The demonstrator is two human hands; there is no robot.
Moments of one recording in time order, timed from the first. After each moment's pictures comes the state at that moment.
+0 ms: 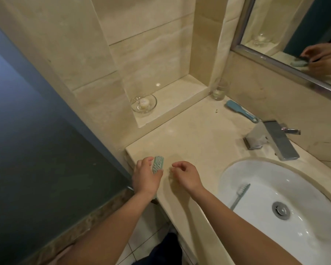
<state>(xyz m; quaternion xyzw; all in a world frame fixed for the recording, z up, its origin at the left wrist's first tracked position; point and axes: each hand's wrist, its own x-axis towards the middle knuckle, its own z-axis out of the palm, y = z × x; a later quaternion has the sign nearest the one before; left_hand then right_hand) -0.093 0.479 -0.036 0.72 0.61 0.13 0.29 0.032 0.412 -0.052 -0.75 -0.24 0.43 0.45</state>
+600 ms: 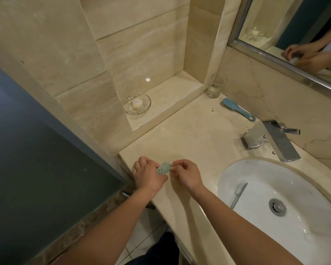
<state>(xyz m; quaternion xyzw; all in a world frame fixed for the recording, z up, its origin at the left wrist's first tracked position) -0.069 0.508 -0.057 0.80 0.56 0.00 0.22 0.045 0.430 -0.058 -0.76 -0.18 0.41 0.47</state>
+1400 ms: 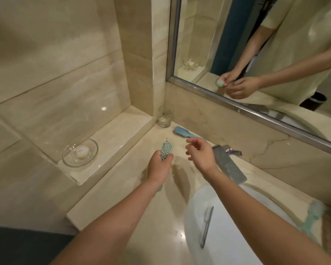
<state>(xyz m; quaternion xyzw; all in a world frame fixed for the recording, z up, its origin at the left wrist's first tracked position) 0.139 0.522 0.004 0.66 0.42 0.15 0.61 0.236 0.428 0.043 -0.79 -0.13 0.20 0.57</state>
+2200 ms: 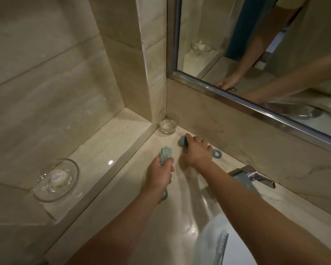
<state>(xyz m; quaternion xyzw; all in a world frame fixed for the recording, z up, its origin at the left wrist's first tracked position) 0.210 0.575 -0.064 0.54 0.49 0.13 0.67 0.337 0.519 -0.030 -0.93 -0.28 0.22 0.08</state>
